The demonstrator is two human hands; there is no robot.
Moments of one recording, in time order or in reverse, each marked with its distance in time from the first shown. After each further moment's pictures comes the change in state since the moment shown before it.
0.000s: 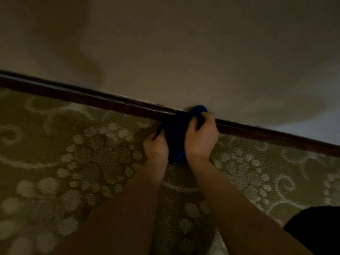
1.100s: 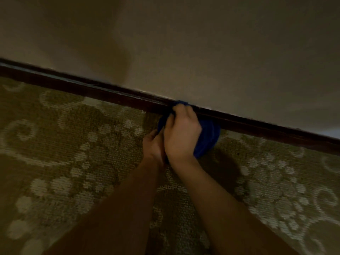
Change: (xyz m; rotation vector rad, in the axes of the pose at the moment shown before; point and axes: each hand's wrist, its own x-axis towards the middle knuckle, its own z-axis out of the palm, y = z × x) left_hand 0.053 0.002 -0.047 -0.177 -0.157 -0.074; right_hand -0.032 -0.027 0.081 -0.104 -0.069 -0.346
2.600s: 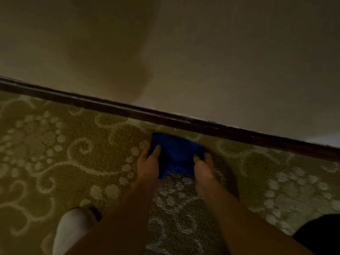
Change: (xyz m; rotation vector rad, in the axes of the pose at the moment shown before) left_hand -0.042 0.066 -0.074 0.210 0.213 0.140; right_hand -0.041 -0.004 0.006 0.774 -0.489 1.158
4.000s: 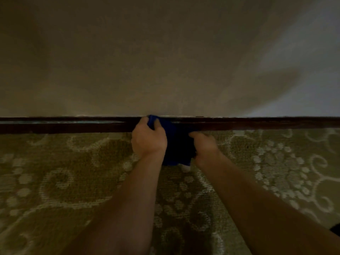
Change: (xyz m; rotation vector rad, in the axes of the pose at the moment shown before) left_hand 0.029 0.058 0.036 0.743 0.094 0.670; right_hand -0.039 -0.060 0.033 0.279 0.216 -0.041
